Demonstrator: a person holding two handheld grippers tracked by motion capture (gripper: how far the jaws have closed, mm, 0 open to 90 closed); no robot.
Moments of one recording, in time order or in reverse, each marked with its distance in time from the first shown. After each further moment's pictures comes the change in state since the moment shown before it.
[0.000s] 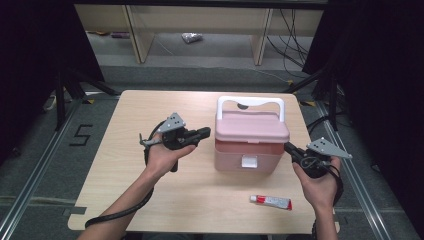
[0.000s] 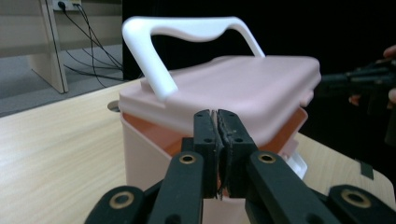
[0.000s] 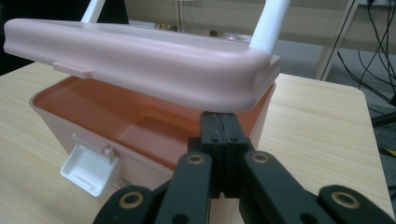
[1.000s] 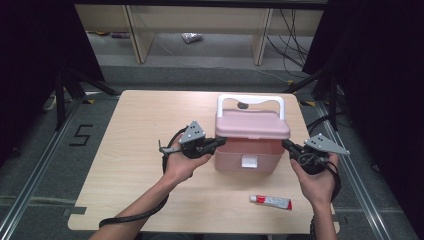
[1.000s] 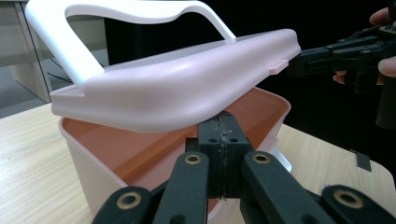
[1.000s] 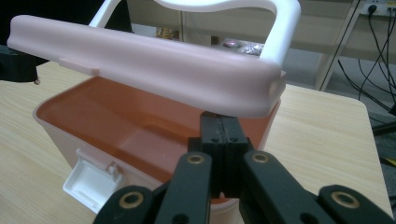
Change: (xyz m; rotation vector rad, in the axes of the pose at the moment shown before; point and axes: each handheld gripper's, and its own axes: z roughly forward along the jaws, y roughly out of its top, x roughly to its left) left arm -0.030 -0.010 0.035 -0.012 -0.038 0.063; right arm 0.003 0.009 0.006 -0.027 -0.004 -0.037
